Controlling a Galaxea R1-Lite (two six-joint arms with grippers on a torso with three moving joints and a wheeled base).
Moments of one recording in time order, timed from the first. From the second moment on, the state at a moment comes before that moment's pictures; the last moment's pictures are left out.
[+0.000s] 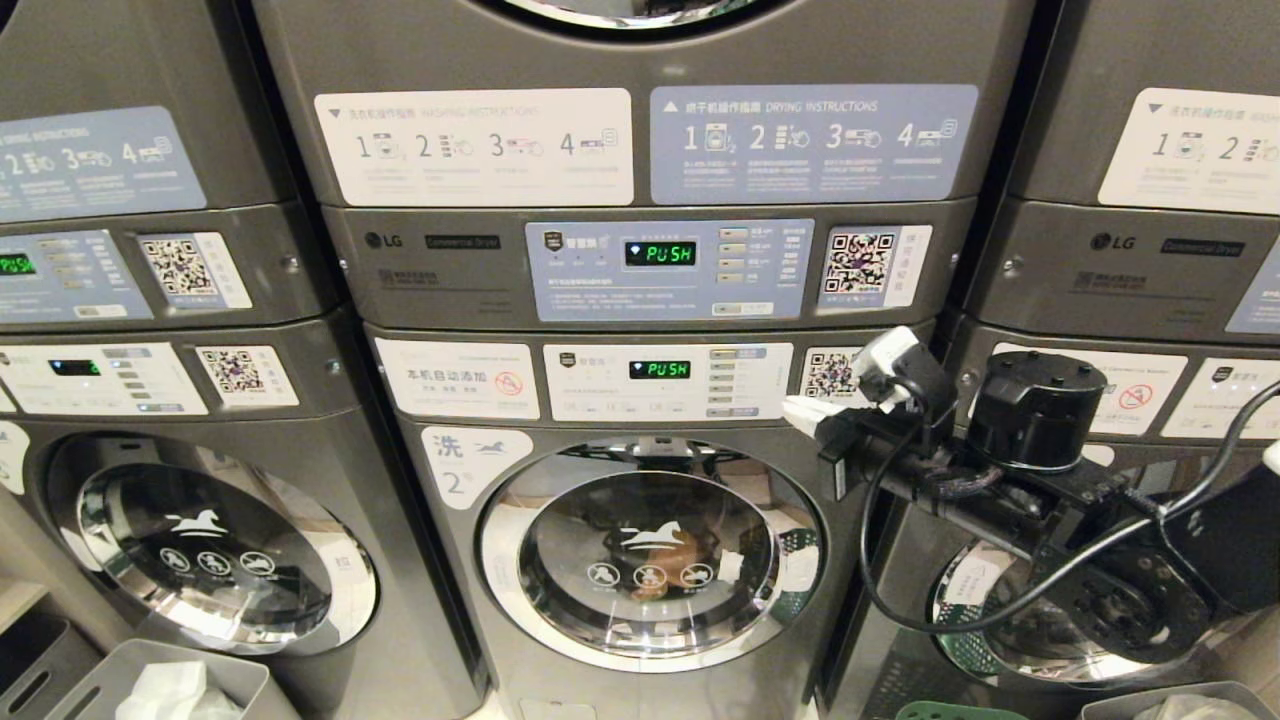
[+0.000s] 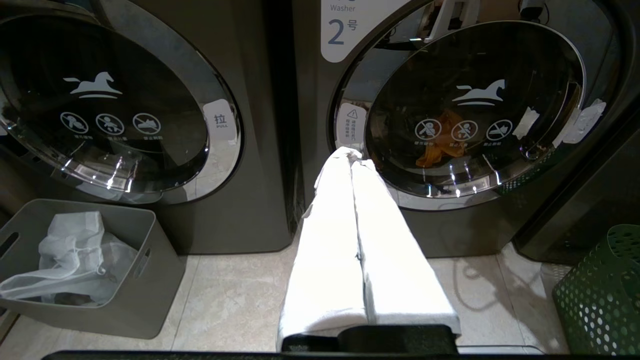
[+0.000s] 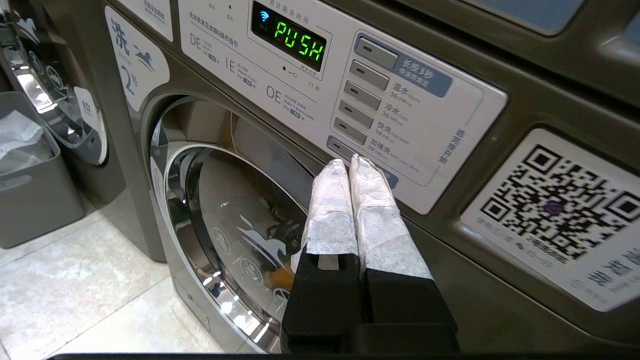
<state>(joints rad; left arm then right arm) -0.01 0.00 -0.10 0.25 0.00 0.01 0.42 1.91 -0.72 -1.14 0.19 -0.24</state>
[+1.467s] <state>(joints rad) -0.01 0.00 -0.10 0.25 0.00 0.01 0.47 2.22 -1.20 -1.01 0.11 -0.21</state>
